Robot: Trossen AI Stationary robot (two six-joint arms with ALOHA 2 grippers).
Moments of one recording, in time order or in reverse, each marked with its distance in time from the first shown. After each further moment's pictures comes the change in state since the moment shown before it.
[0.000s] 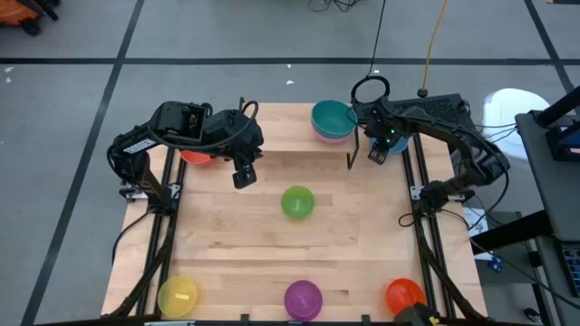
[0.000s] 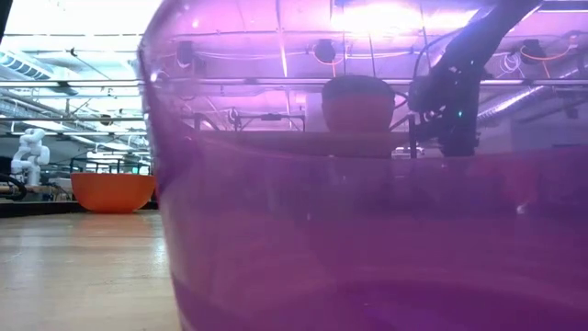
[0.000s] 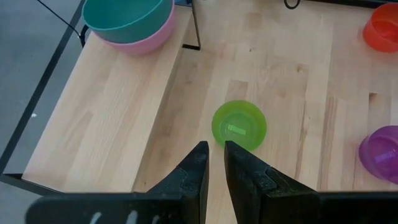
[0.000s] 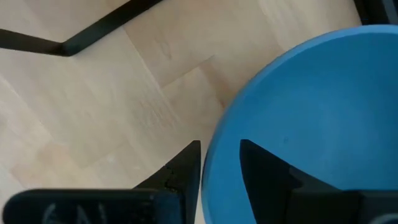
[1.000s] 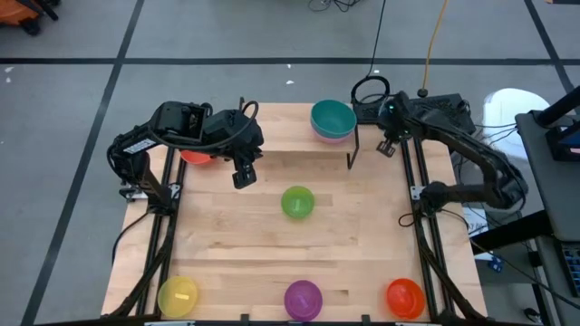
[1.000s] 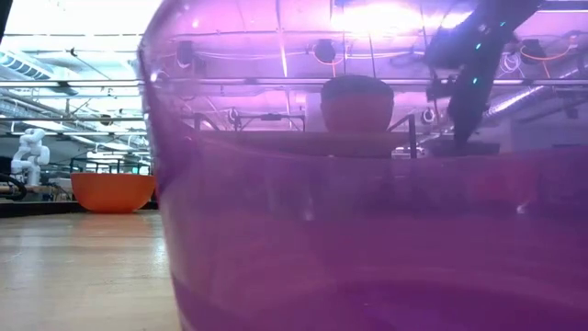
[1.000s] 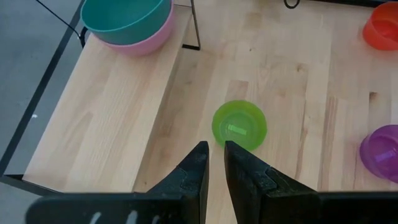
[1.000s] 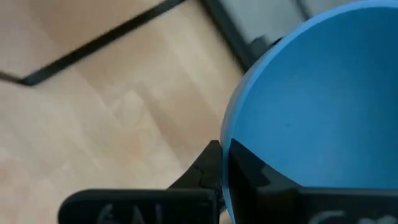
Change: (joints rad) left arm 0.000 0.000 0.000 0.000 0.000 0.005; right arm 0.001 -0.294 0.000 0.007 0.176 0.009
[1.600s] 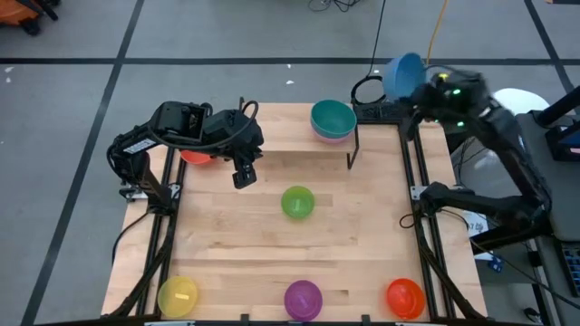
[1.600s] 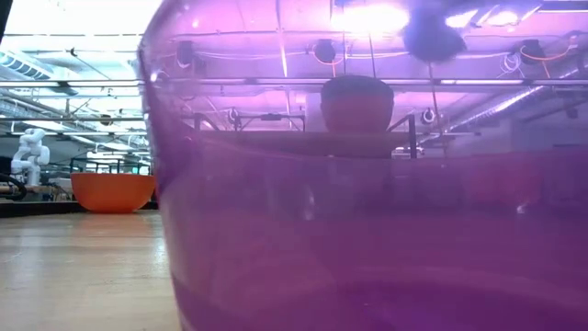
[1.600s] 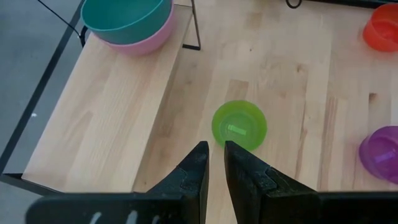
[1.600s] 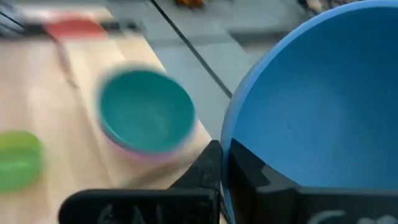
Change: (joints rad) left arm 0.001 0.000 0.000 0.000 0.000 -0.008; right arm 0.106 -0.223 0.509 -0.113 -0.279 0.025
